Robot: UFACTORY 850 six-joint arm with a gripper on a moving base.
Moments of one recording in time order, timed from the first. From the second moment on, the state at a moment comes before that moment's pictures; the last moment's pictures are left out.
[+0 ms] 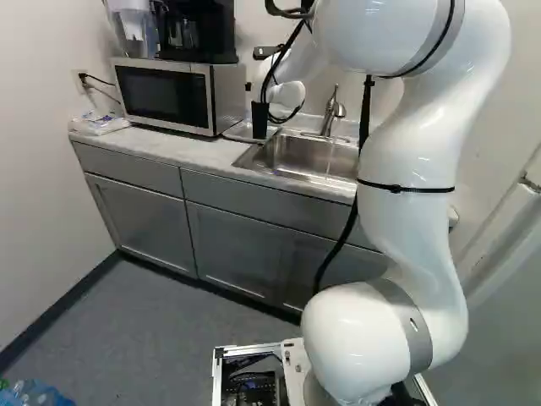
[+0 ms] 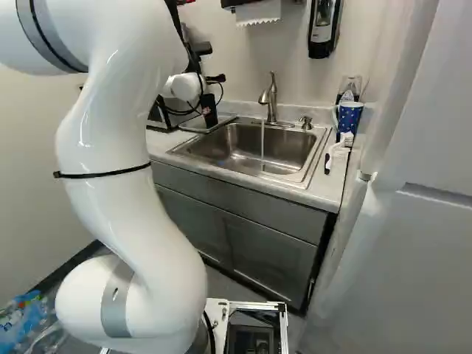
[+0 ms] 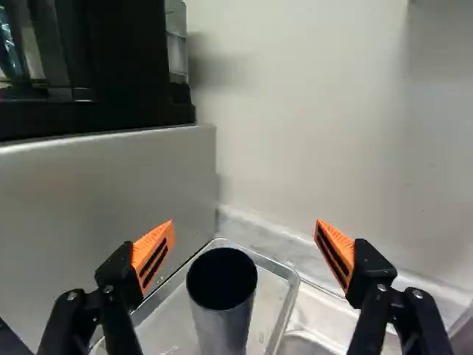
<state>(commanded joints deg) 5.1 -19.9 -74.3 2.2 34.0 -6.0</state>
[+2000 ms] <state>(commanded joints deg) -9.0 -16.4 -80.7 2.2 21.8 -6.0</state>
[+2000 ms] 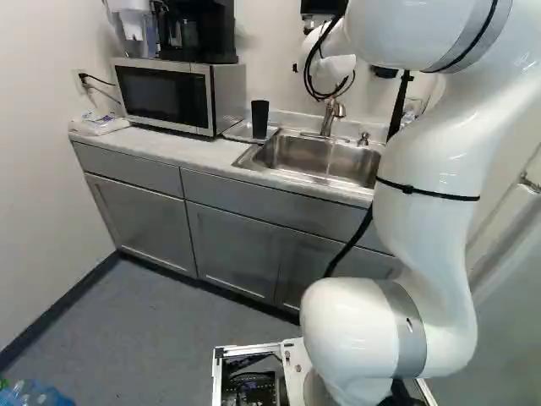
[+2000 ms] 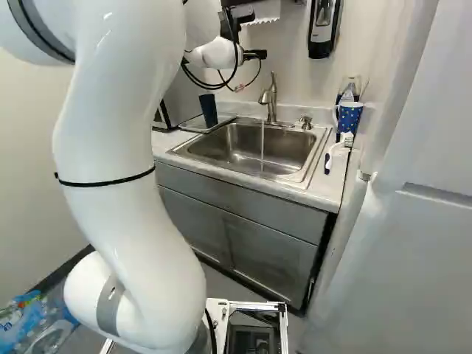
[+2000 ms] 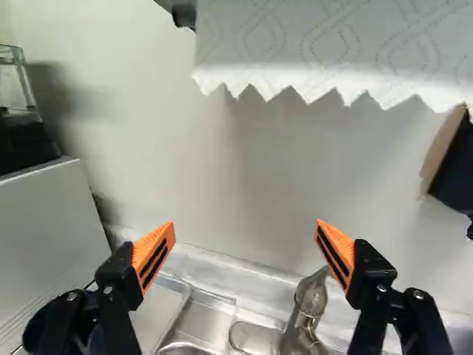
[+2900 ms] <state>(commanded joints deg) -10.3 -21.9 -87.1 2.2 15.1 -6.0</state>
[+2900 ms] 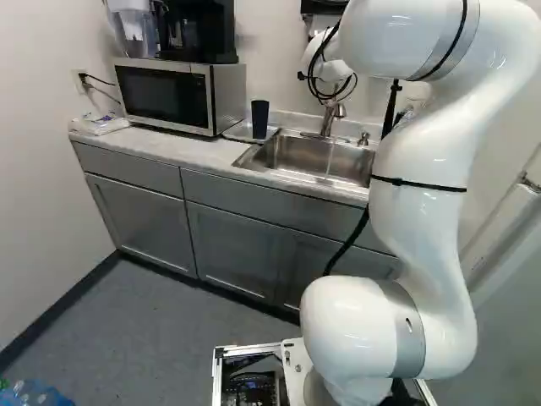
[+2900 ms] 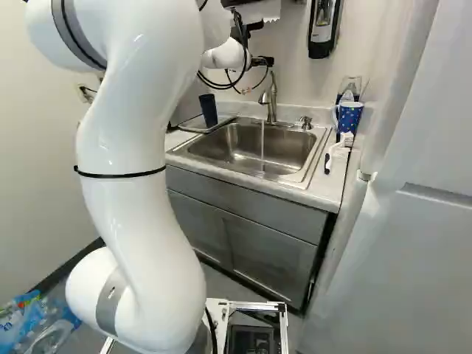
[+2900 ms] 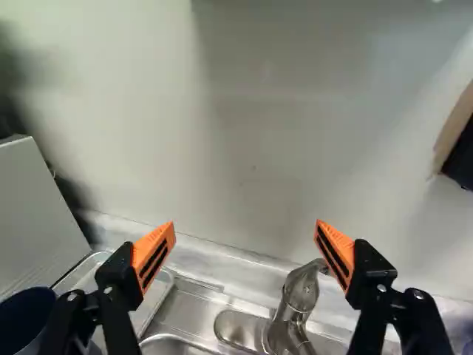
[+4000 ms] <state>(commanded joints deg) -10.8 -20.9 -85.9 2.2 12.6 -6.0</state>
